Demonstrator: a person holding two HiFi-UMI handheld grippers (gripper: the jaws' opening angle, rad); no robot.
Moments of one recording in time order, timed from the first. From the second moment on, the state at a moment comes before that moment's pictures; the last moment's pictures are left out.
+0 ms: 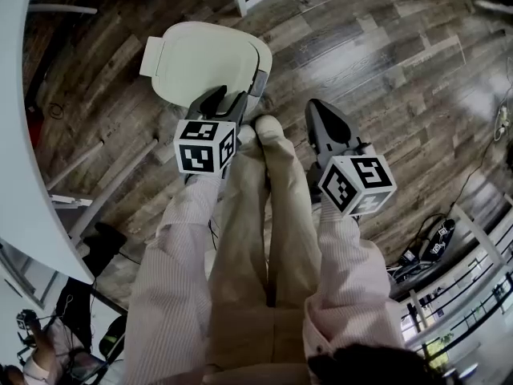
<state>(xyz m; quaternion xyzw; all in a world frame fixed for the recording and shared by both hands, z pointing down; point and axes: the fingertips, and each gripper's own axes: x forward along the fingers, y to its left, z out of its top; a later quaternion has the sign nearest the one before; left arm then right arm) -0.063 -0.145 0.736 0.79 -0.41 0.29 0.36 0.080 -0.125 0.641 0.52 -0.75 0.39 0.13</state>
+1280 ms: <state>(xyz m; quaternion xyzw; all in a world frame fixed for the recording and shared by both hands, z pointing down) -0.072 -0.150 0.777 0.73 -0.44 0.40 0.32 0.095 -0.117 0.667 0.53 -0.74 0.39 0.13</state>
